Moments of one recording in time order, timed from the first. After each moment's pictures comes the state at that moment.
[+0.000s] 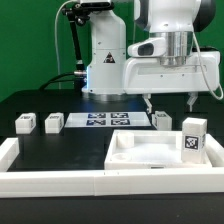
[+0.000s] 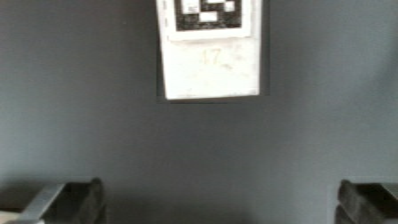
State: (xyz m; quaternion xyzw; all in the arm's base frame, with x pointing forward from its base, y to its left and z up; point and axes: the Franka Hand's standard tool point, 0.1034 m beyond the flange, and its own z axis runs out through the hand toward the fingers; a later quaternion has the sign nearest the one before) arm 0.414 0.111 0.045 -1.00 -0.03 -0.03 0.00
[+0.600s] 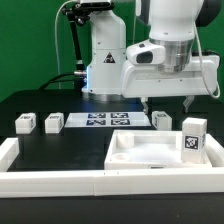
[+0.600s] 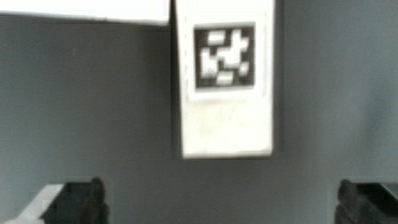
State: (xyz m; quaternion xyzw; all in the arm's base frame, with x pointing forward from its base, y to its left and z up) arm 0.396 0.107 0.040 -0.99 -0.03 0.12 0.00
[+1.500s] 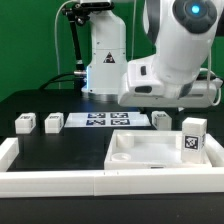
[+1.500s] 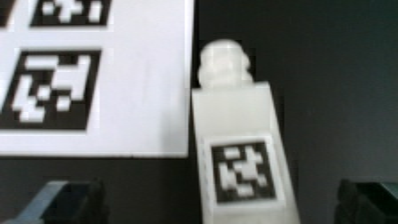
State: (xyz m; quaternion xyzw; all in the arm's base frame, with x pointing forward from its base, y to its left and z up) arm 0.376 0.096 0.030 -0.93 0.00 0.38 -0.02
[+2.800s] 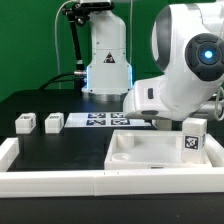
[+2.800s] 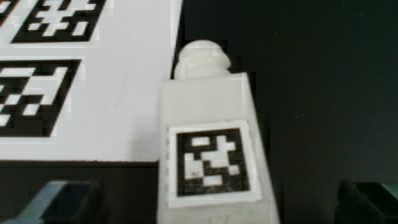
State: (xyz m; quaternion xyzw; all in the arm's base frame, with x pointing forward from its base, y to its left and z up) arm 0.377 0.108 0.008 -0.89 0.00 0.45 -0.02
